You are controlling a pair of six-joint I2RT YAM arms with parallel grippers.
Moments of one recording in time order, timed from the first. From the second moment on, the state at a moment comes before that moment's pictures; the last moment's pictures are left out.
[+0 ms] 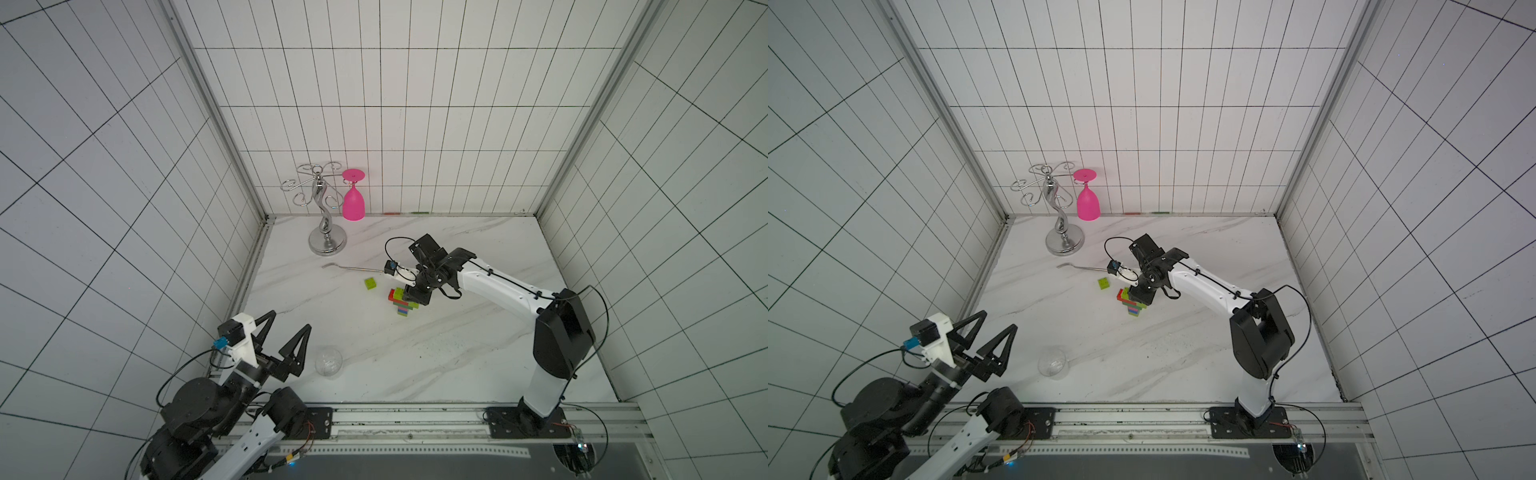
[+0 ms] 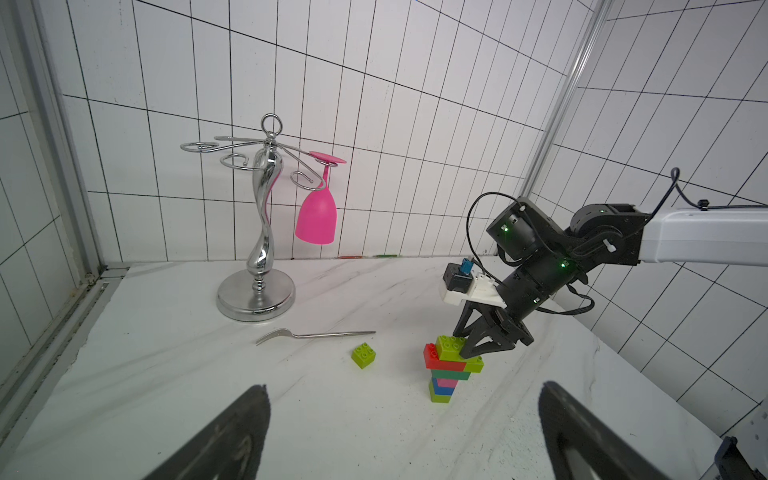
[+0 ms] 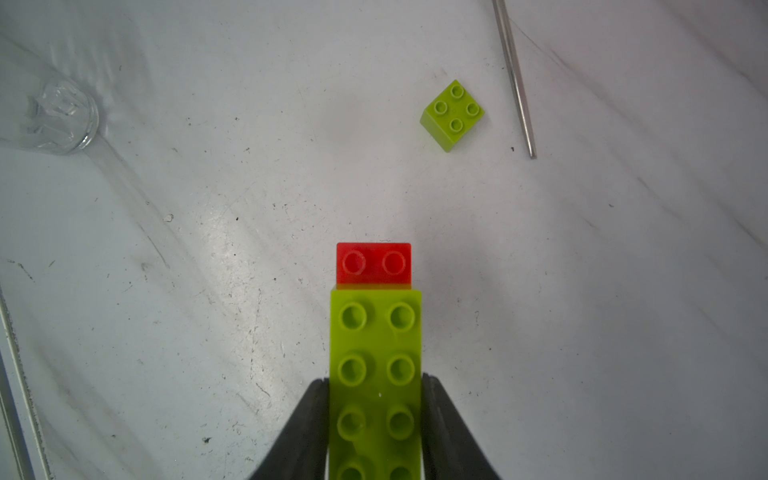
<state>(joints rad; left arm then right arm) -0.71 0.03 0.82 -0.79 -0.25 -0.26 0.71 1.79 1.46 -0.77 -0.22 -0.53</state>
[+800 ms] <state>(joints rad) -0.71 0.03 0.81 -0.78 -0.25 -0.26 0.75 1.81 1.47 -0.75 -0.12 -0.54</state>
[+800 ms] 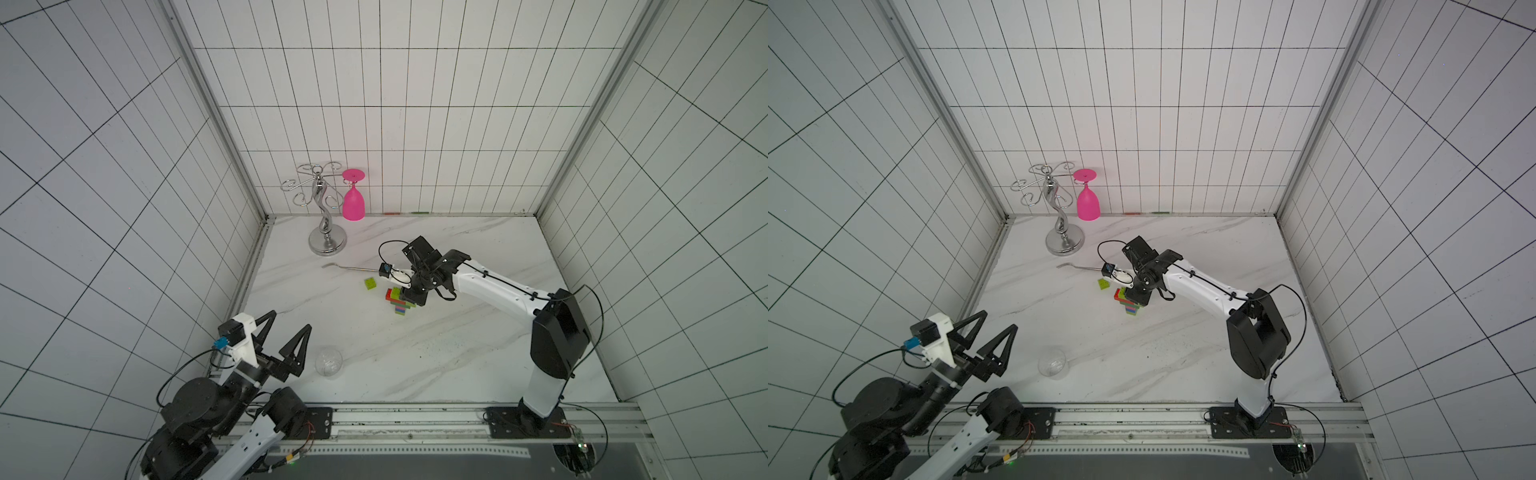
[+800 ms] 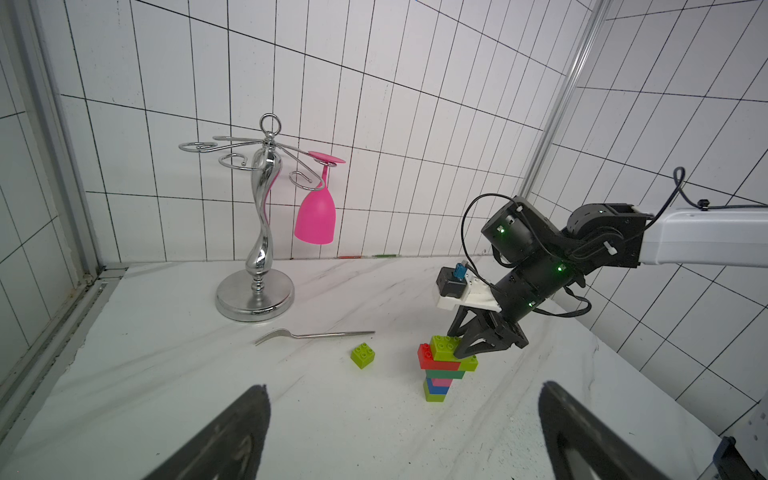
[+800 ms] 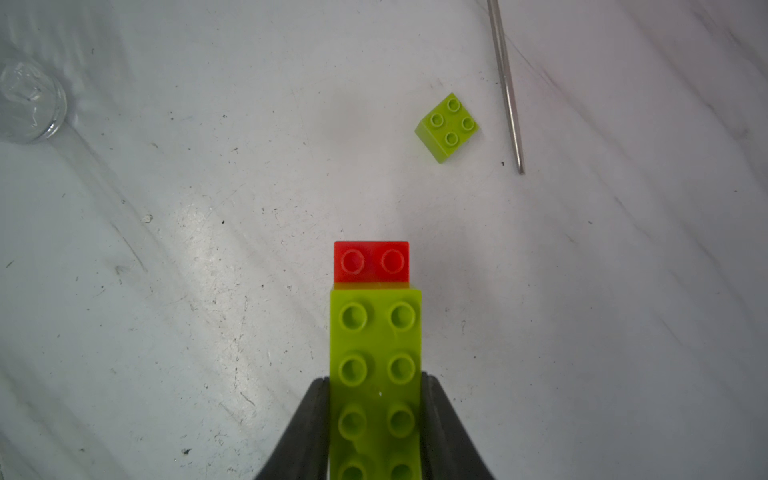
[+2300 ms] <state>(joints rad) -0.64 0.78 0.92 -0.66 -0.28 -0.17 0.76 0.97 1.10 -0.60 0.04 -0.35</state>
